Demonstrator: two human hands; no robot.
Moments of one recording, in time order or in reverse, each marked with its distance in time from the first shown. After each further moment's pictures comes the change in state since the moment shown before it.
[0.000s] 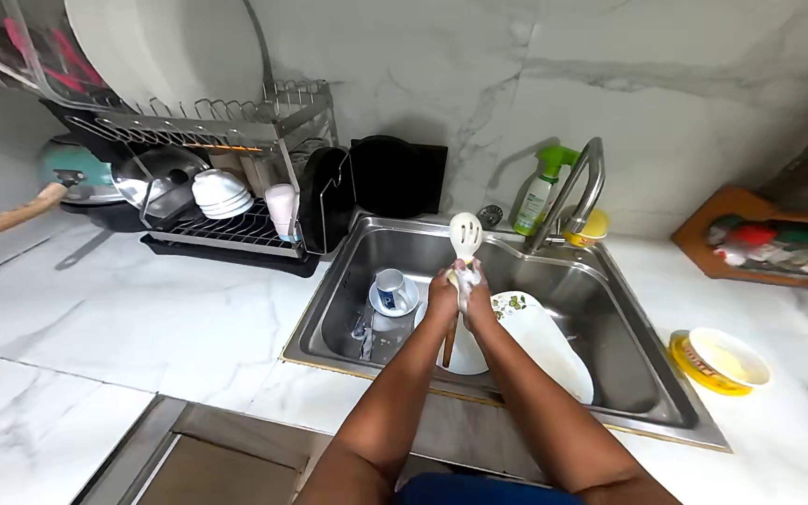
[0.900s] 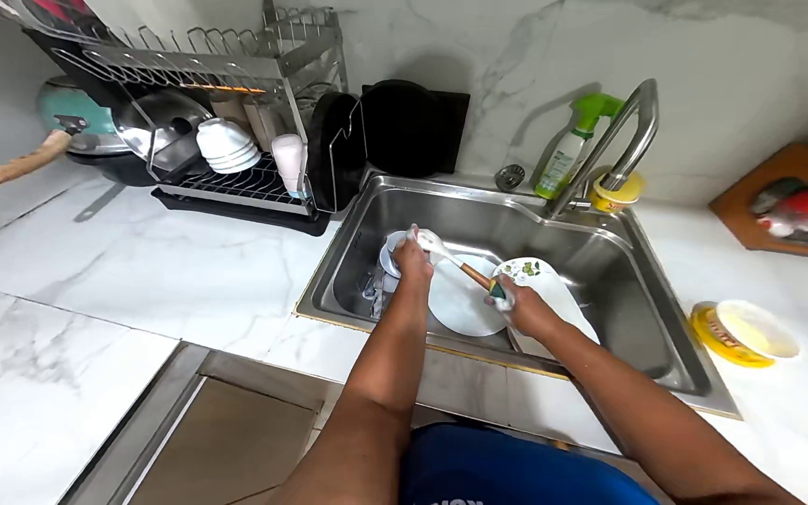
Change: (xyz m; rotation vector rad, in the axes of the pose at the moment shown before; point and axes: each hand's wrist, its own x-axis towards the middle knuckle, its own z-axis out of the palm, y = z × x) left_hand 0.027 -0.015 -0.048 -0.509 0.635 -0.226; right_hand -0.035 0.029 -0.100 -0.915 -0.594 0.033
